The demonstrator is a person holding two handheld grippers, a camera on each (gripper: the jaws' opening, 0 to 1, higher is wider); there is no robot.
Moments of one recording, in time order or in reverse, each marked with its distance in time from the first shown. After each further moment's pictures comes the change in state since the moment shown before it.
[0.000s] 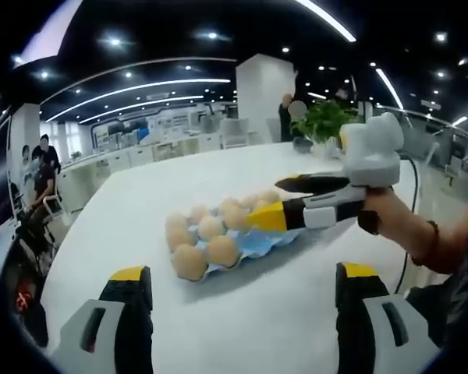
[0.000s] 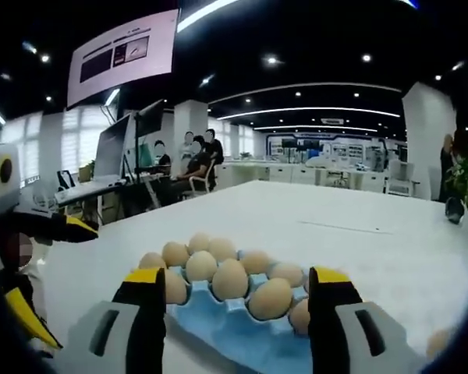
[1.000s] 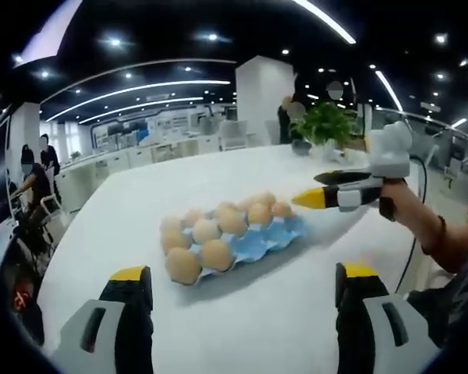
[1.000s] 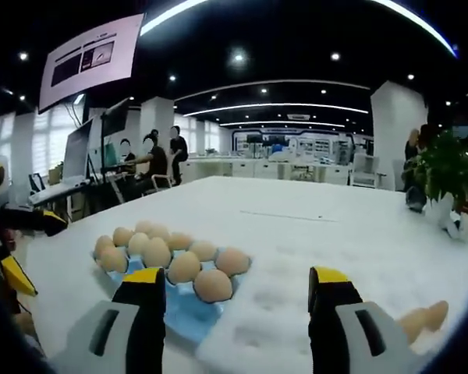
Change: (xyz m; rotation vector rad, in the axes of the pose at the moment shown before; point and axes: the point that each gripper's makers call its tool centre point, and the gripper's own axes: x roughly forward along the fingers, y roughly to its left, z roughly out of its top) left arm 0.005 -0.008 0.003 -0.007 -0.010 -0.010; right arm -0.058 -0.088 -0.017 0.034 0.029 -0.201
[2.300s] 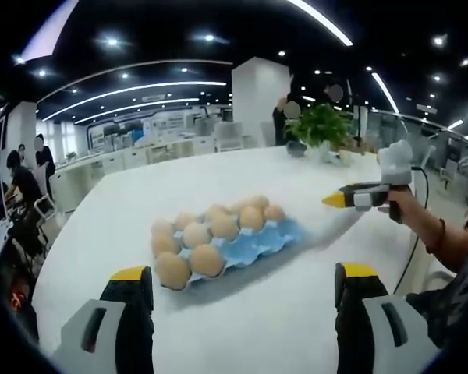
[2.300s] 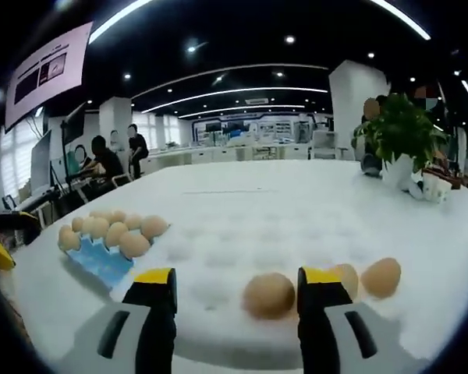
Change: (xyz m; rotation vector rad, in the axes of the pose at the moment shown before) left arm 0.007 -0.009 0.004 -0.001 -0.010 -0.024; right arm -0.044 -0.089 -0.045 0.124 0.070 -0.188
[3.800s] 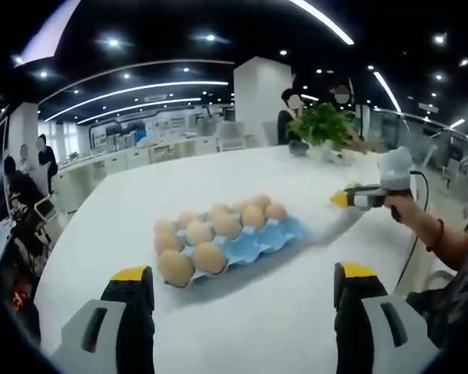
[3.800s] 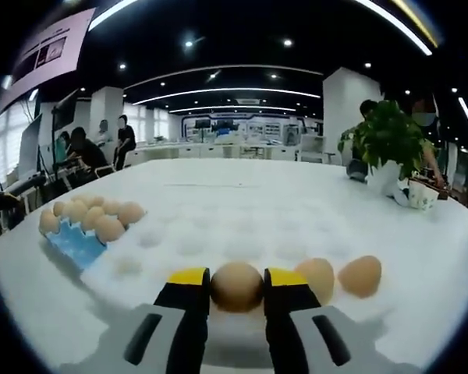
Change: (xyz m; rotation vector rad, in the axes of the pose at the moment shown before) left arm -0.005 0.002 -0.003 0.000 0.004 0.014; right arm 0.001 -0.025 -0.009 -0.060 0.009 -0.086
